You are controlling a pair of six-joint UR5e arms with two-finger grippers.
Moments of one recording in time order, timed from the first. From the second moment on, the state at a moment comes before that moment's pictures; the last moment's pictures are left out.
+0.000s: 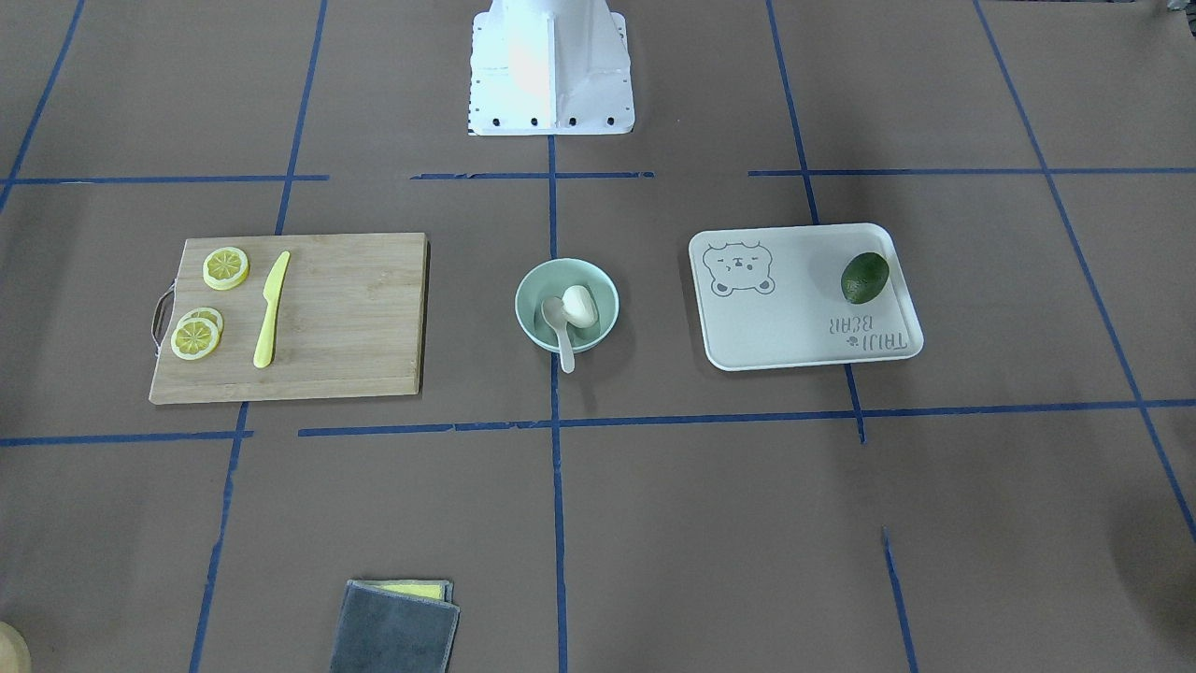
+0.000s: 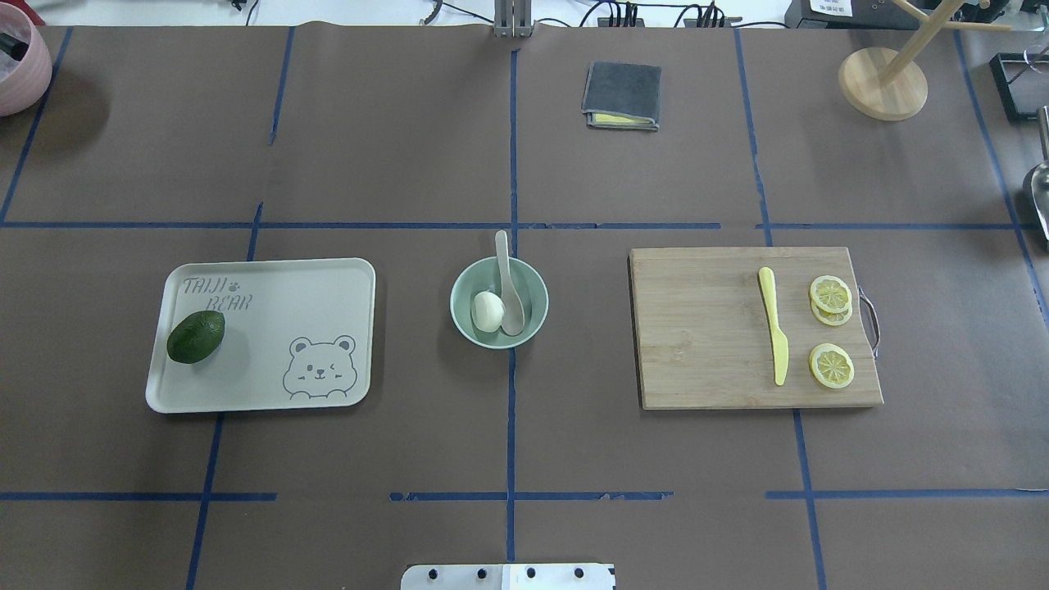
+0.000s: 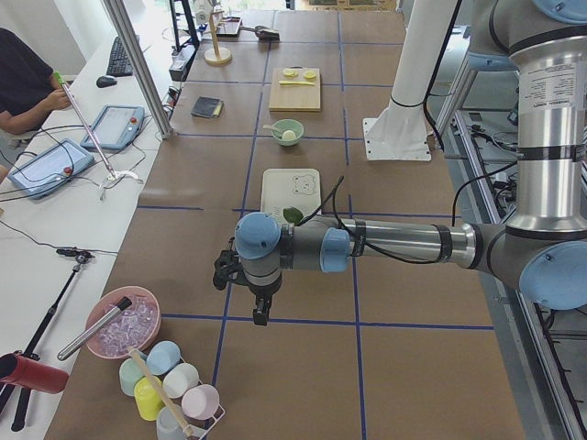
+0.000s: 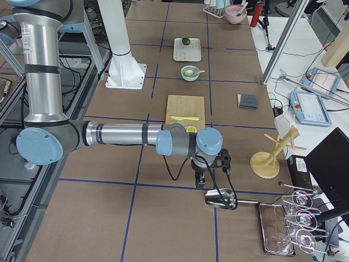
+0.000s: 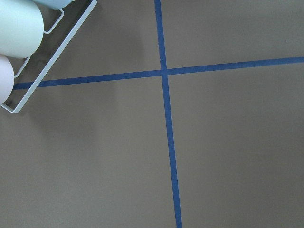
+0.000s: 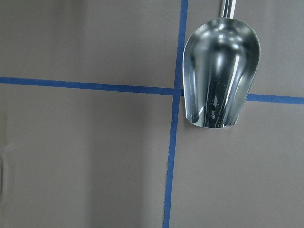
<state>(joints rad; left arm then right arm) -1.58 -1.48 -1.71 -1.56 -2.38 0.08 1.57 -1.56 1.60 -1.64 2.41 -0.08</state>
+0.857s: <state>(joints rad) -1.58 -1.48 -1.71 -1.57 -2.38 0.08 1.57 -1.55 1.60 -1.64 2.41 -0.08</state>
